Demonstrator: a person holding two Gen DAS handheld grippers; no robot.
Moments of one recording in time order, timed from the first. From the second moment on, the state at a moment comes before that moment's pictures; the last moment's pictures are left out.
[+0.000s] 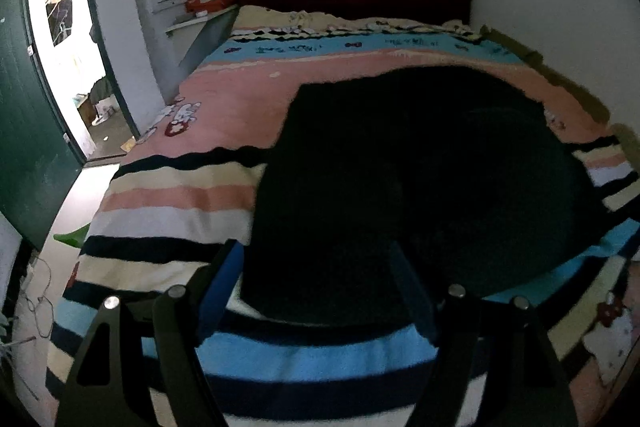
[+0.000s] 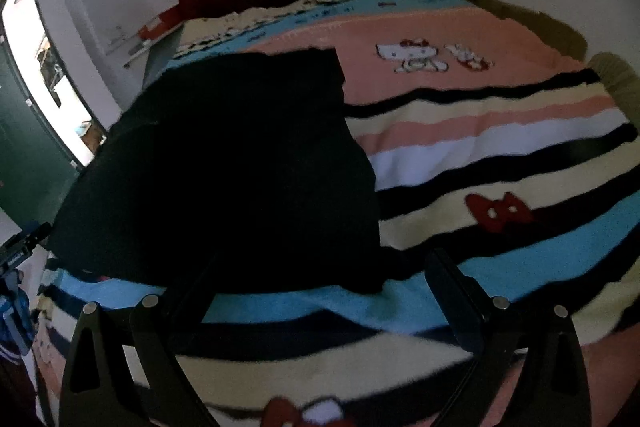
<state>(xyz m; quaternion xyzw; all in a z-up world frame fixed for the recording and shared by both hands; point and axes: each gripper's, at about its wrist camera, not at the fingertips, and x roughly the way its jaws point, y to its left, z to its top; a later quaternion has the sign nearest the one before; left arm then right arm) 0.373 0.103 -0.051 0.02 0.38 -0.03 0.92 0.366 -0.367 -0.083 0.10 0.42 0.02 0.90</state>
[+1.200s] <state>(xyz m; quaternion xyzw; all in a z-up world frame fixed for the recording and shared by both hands) 0.535 0.169 -0.194 -0.34 0.51 -0.34 0.72 0.551 -0.391 -0.205 0.27 0.54 0.23 0.76</state>
